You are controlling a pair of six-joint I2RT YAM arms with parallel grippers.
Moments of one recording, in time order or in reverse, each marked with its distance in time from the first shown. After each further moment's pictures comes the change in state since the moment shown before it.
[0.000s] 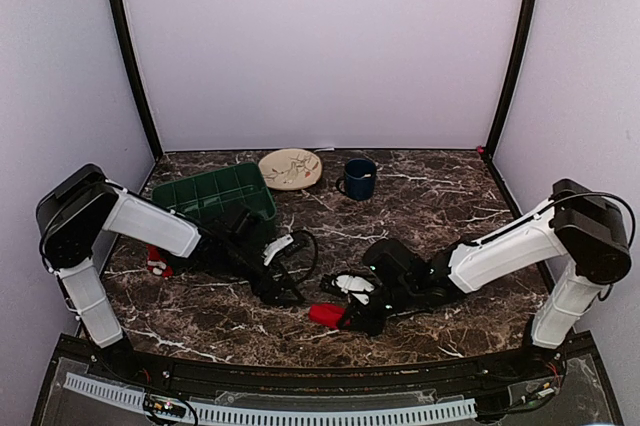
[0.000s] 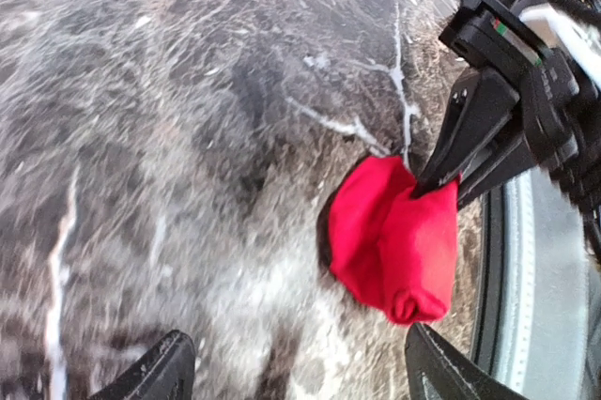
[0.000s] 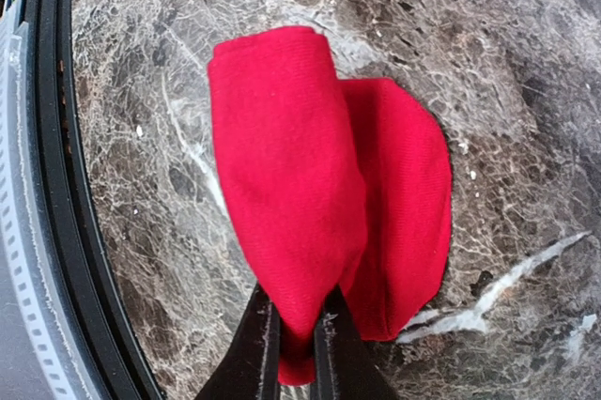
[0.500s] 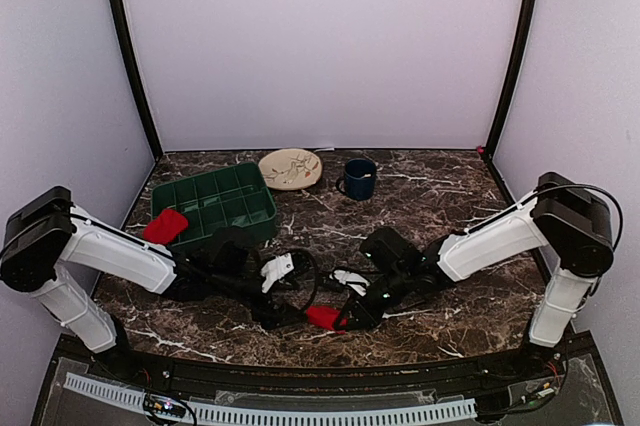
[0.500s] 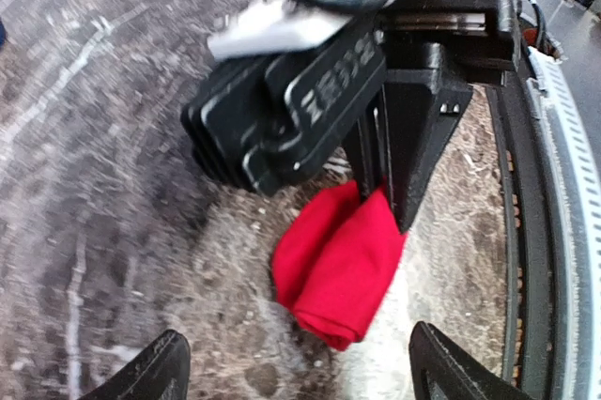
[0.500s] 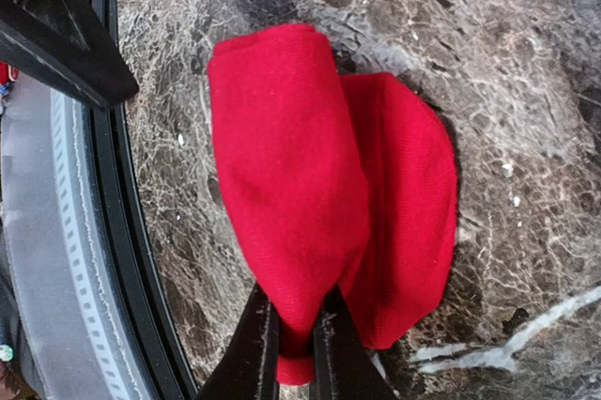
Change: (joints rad) left arm -0.219 -0.239 -0.253 0.285 -0.342 0.095; right arm -0.082 0.085 0.068 -0.036 -0.249 0.041
